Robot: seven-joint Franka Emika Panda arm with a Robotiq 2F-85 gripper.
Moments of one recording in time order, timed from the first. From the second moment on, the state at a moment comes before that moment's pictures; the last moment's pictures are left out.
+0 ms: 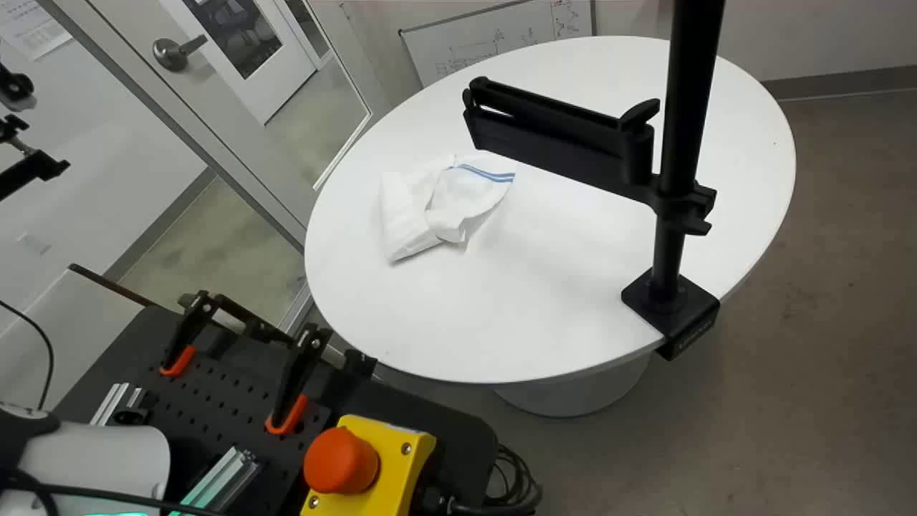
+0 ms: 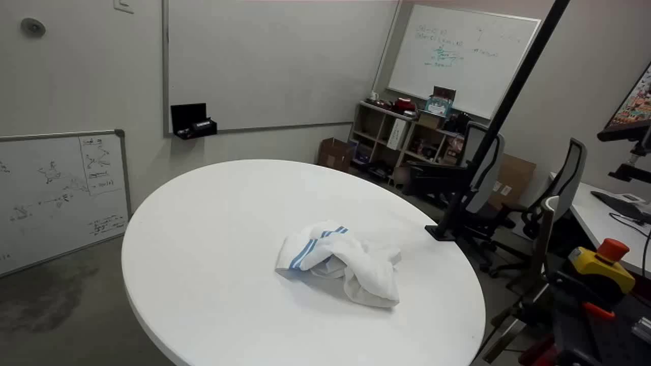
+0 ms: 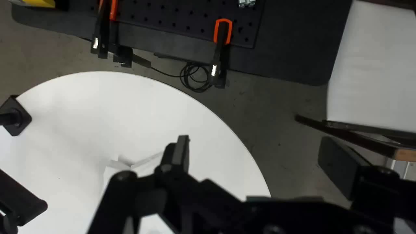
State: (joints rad) arm 0.21 -0.56 0.30 -2.66 0.09 1.88 0.22
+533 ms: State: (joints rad) arm 0.21 -0.56 0.28 -2.66 0.08 1.88 0.21
